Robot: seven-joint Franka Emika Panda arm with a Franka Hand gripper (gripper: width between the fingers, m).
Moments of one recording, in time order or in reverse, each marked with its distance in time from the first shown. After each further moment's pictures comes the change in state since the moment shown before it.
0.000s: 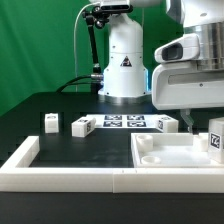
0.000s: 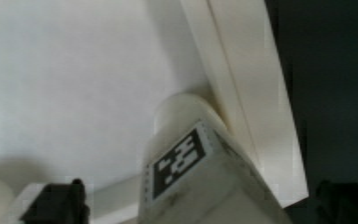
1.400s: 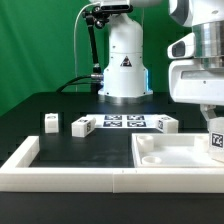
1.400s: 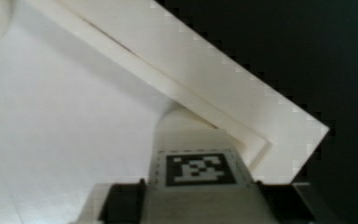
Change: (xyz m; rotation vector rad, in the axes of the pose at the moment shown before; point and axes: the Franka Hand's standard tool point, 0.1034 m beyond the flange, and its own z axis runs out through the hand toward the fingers) arm -0.004 -0.008 0.001 0.018 0.058 0.758
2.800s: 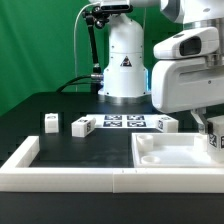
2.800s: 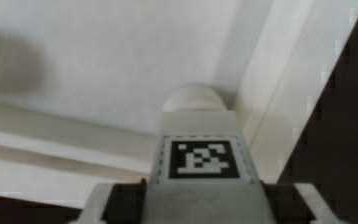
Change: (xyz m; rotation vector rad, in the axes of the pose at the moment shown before) arm 0.013 0.004 -0.004 -0.005 -0.034 -1.297
